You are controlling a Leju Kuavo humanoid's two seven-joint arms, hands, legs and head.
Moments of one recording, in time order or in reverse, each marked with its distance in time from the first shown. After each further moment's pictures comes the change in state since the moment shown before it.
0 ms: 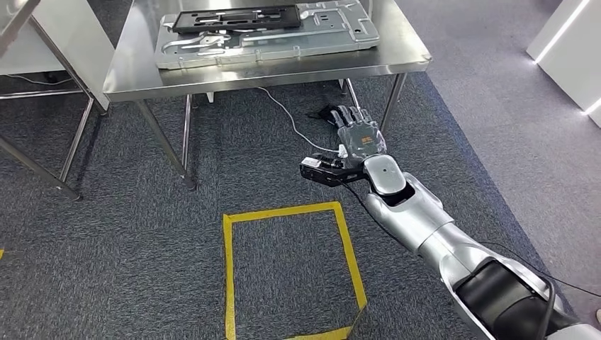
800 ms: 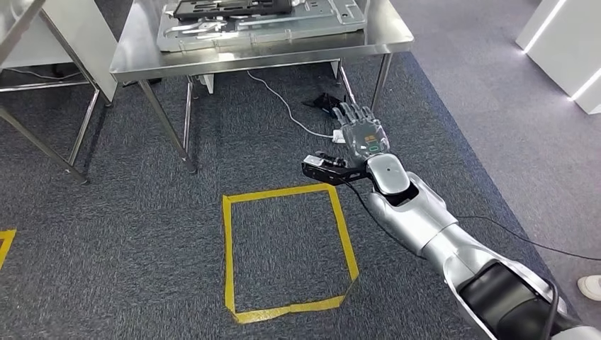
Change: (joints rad) left arm 0.002 -0.006 0.000 0.001 0.001 -0.001 0.005; right arm 0.014 -0.026 -0.019 -0.040 0.000 0.004 -0.001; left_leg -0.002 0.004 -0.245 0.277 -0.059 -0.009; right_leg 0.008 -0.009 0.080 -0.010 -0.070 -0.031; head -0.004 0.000
